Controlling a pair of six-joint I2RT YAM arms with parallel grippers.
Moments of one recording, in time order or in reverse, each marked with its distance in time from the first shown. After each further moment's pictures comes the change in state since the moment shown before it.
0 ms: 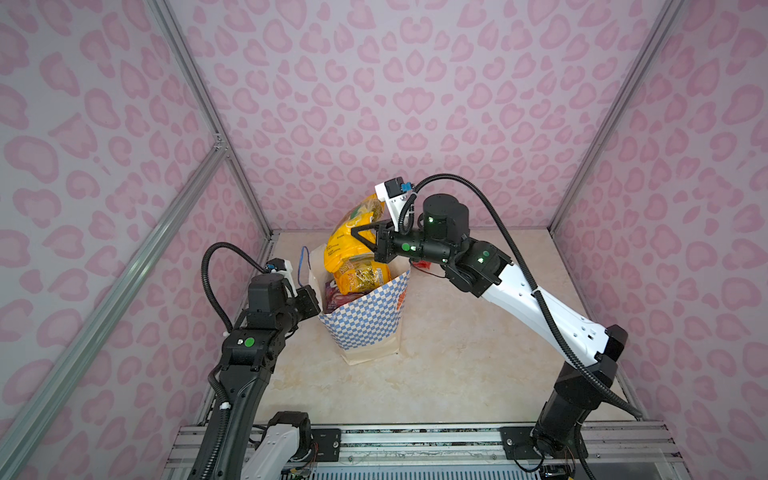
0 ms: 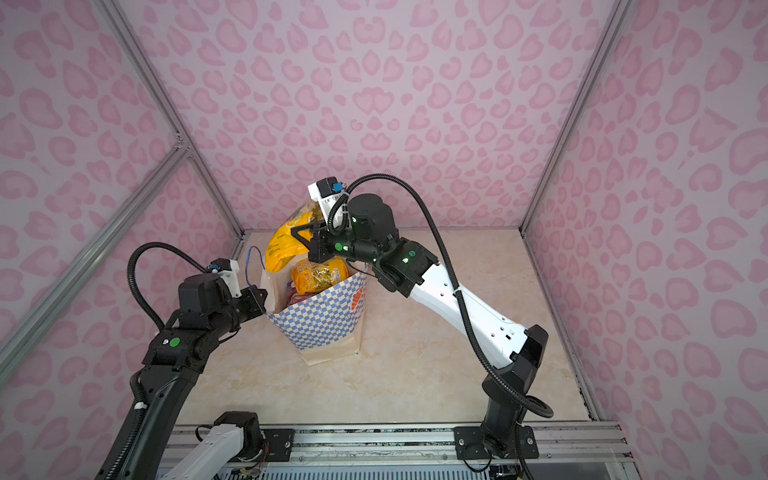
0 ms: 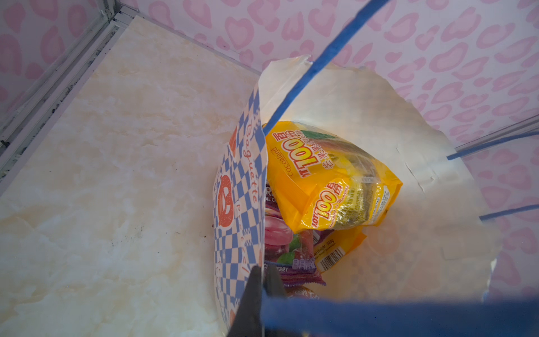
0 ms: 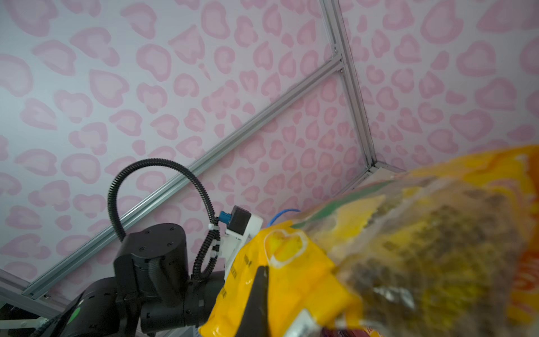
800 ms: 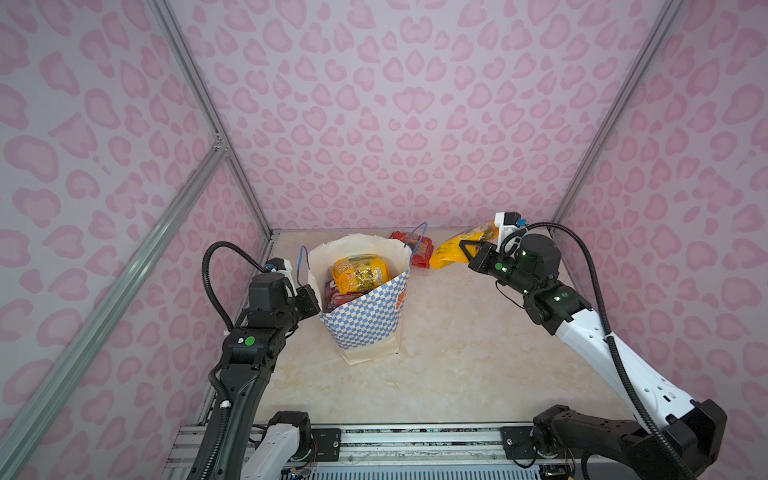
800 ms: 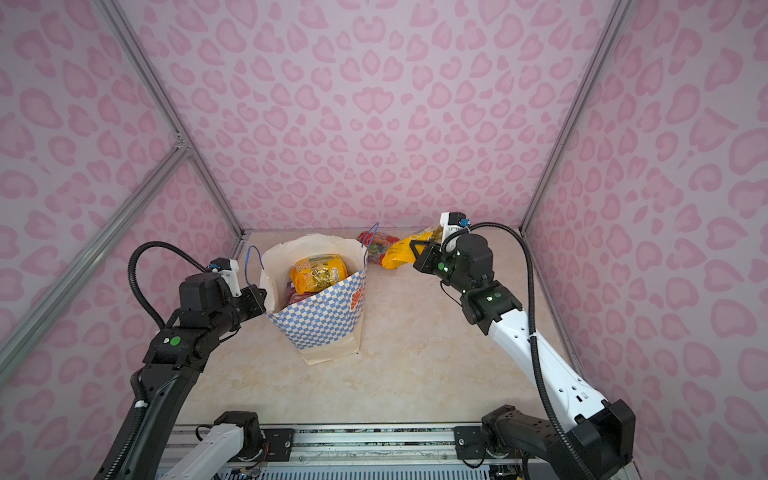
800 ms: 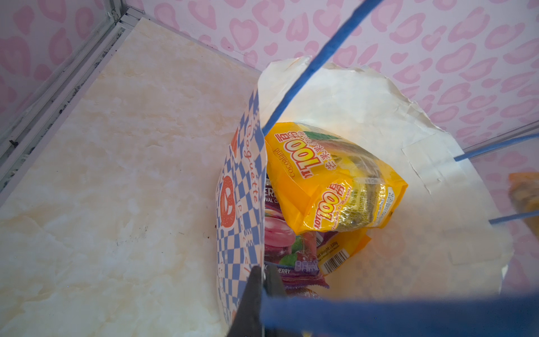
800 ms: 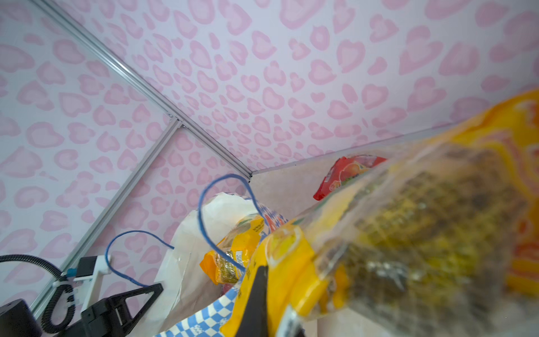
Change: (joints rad) left arm 0.000 0.005 0.001 0.000 -0.016 0.000; right arm -0.420 -0.586 -0.770 0.187 0.094 0.178
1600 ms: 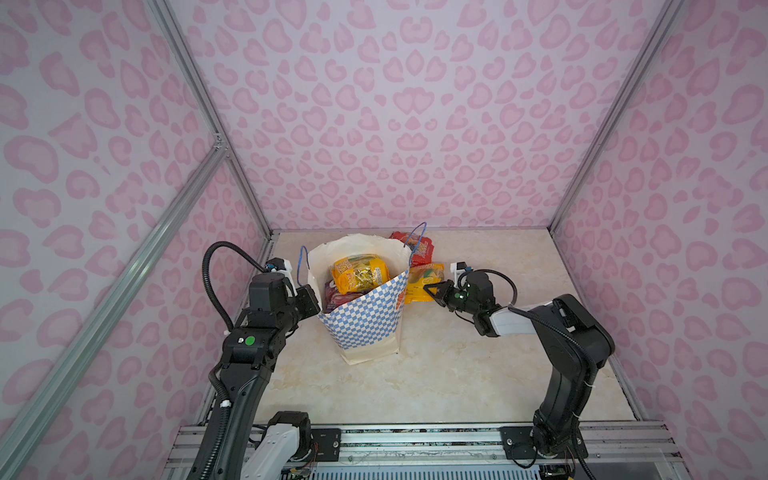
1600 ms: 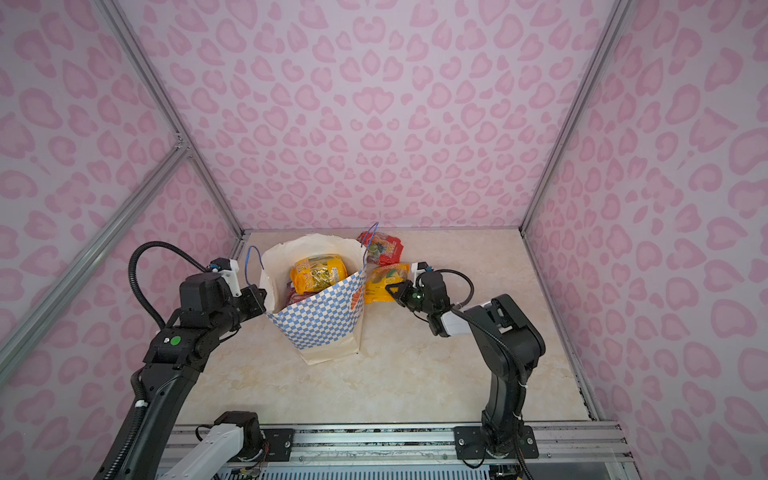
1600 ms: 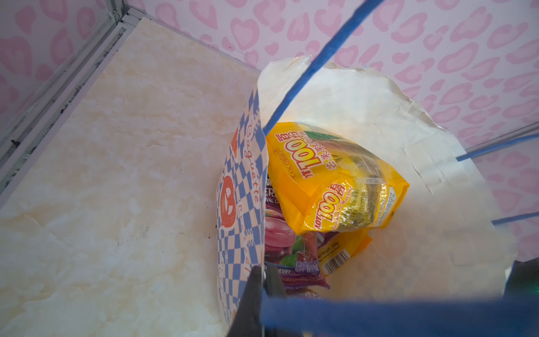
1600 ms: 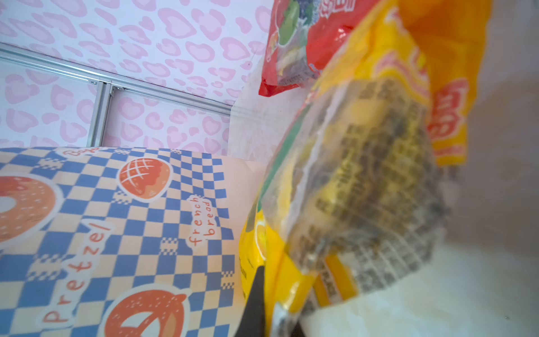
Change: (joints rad) left arm 0.000 0.005 0.001 0.000 -0.005 0.000; right arm -0.037 0.612 -0.409 0.826 -0.264 0.418
